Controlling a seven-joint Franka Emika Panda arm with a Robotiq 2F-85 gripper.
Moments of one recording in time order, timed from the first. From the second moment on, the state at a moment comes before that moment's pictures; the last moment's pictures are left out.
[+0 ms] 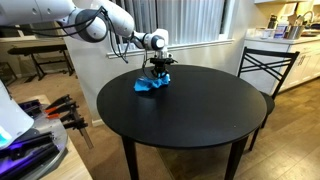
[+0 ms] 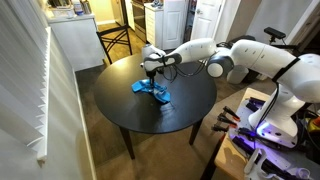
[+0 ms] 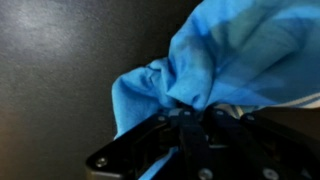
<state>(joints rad) 0.06 1.46 0.07 -0.58 -0.06 1.91 -0.57</state>
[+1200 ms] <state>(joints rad) -0.29 1.46 0.00 -0.60 -0.04 2.07 -0.60</state>
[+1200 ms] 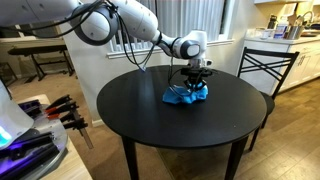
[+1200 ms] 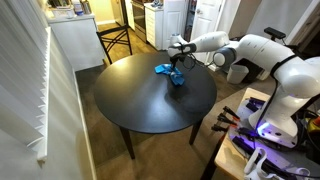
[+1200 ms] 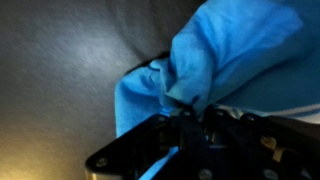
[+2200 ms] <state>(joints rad) -0.33 1.46 -0.04 -0.60 -0.07 2.07 -0.60</state>
